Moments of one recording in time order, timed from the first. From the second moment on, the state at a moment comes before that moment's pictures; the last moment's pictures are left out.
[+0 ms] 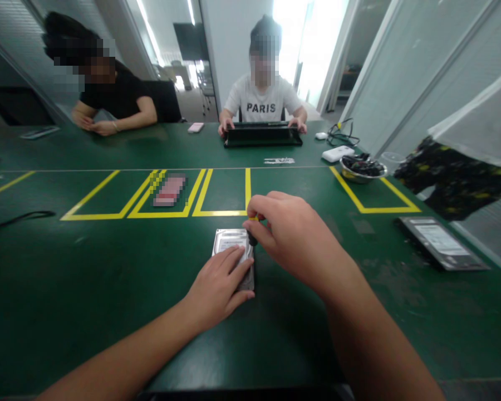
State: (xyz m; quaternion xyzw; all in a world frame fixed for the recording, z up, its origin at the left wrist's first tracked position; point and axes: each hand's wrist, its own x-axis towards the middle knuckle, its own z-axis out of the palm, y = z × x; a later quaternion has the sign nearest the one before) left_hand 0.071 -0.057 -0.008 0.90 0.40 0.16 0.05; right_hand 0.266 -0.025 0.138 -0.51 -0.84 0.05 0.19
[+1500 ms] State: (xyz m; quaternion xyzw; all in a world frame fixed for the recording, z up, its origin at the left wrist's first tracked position) left_hand 0.071 -0.054 -0.010 0.90 0.40 0.17 0.05; right_hand 0.265 -0.026 0.137 -0.49 -0.84 0.04 0.22
